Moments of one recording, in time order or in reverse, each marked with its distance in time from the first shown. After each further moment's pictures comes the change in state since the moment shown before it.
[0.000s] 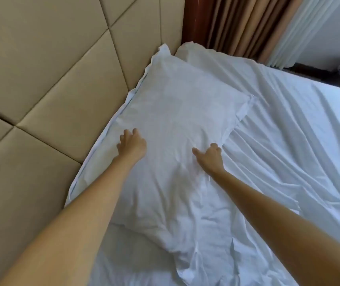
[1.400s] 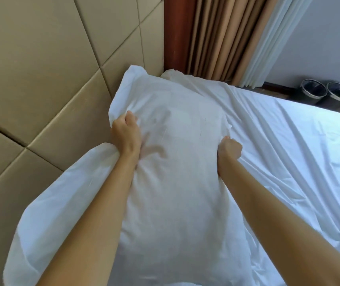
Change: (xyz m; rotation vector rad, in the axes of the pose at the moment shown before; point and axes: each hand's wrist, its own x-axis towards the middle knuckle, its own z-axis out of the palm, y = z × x) left_hand -0.091 0.089 -0.082 -0.910 0.593 0.066; right_hand -0.039 -0.034 -0.116 0.316 0.409 0.190
